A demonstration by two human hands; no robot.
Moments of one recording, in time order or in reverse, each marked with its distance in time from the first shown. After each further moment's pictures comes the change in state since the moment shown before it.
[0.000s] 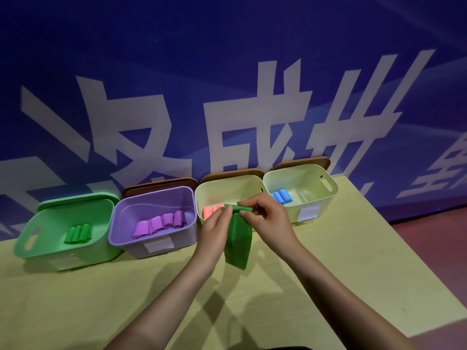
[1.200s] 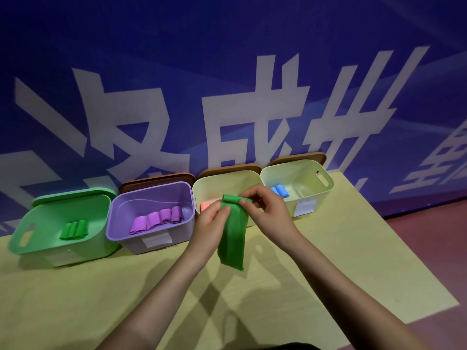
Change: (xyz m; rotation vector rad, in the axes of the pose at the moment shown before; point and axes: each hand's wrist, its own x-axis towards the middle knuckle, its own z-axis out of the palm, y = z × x) left_hand -0.009 0.009 -0.012 0.085 -0.092 0.149; right_hand -0.001 -0.010 -0.001 -0.048 -0.021 -0.013
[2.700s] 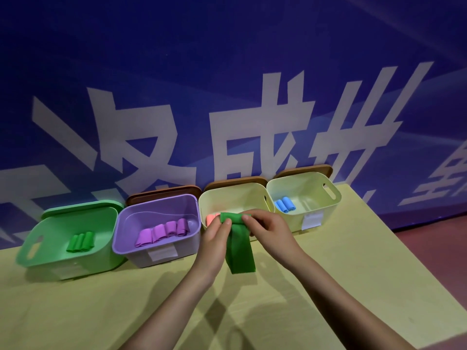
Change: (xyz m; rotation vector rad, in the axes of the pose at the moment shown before) left_hand 0.001 -0.003 -0.002 -0.117 0.038 -0.048; right_hand -0.001 -0.003 0.007 0.085 -0.144 0.071
